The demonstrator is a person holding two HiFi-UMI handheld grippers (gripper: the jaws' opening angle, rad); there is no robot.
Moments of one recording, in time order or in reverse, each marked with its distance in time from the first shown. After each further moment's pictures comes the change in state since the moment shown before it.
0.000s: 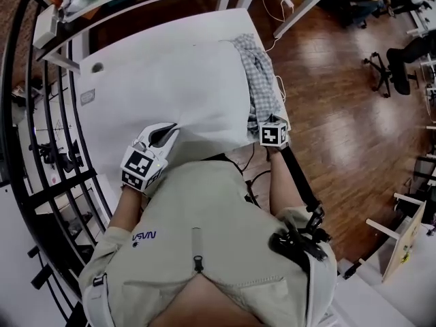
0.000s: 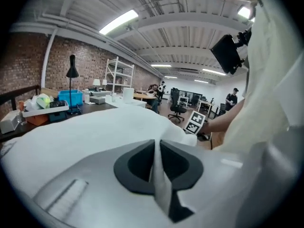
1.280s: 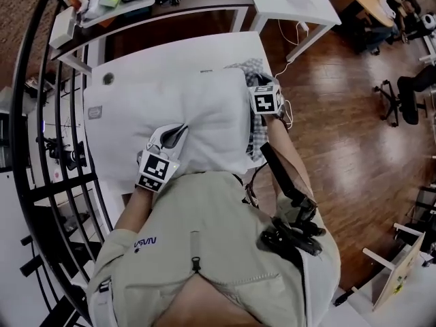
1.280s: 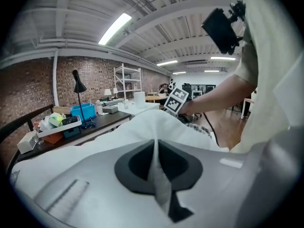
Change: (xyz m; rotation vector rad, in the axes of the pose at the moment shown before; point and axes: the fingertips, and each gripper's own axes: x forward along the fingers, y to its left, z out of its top) left arm 0.047 0.032 0.034 0.117 -0.002 0.207; right arm 0.015 0.028 0.276 -0.156 -0.435 0.181
